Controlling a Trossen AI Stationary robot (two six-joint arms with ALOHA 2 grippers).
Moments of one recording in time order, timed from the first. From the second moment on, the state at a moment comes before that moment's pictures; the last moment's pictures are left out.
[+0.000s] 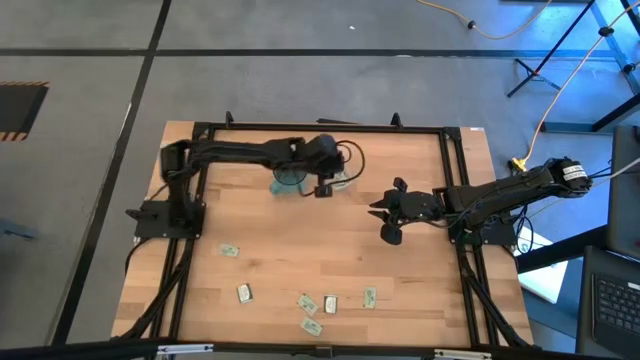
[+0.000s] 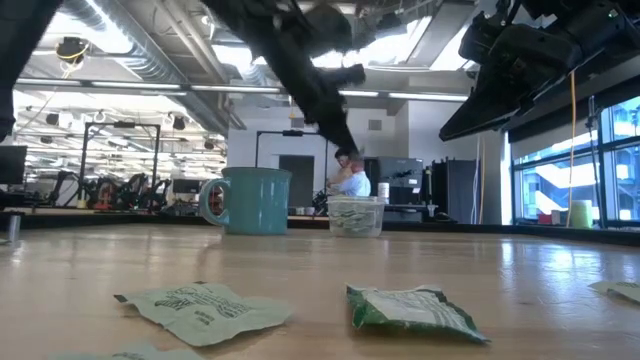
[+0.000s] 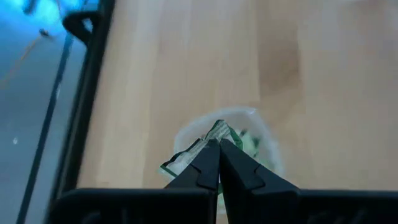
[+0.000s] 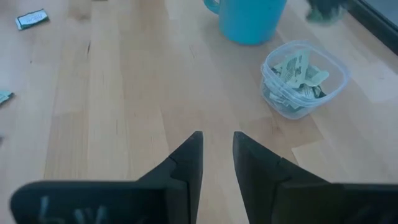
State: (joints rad) left arm 0.27 1.88 1.43 -0.36 -0.09 0.33; right arm 0.15 1.09 0.54 -0.09 0.32 0.26
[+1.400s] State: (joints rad) left arm 0.23 1.87 1.60 -0.71 -0.01 0.45; right arm 0.15 1.09 0.54 -0.16 0.32 0.32
